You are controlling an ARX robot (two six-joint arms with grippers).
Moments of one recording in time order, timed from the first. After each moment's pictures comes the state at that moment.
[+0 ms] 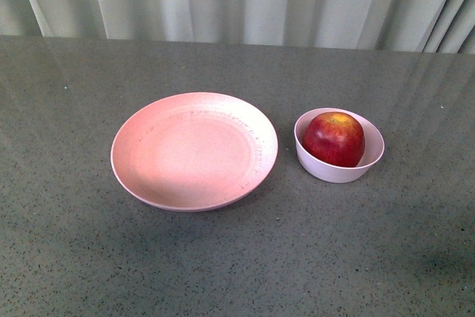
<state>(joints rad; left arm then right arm) 0.00 0.64 0.02 0.62 0.00 -0.01 0.00 0.01 0.02 0.00 0.00 0.00</state>
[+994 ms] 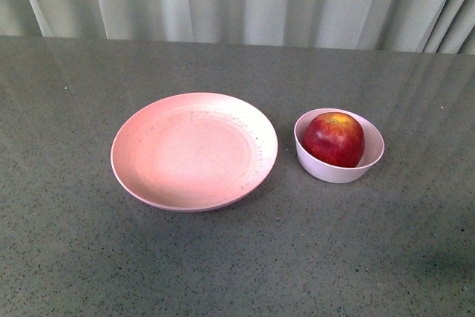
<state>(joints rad) 0.00 0.16 0.02 0.17 0.00 -0.01 0.00 0.01 0.02 0.00 0.00 0.00</state>
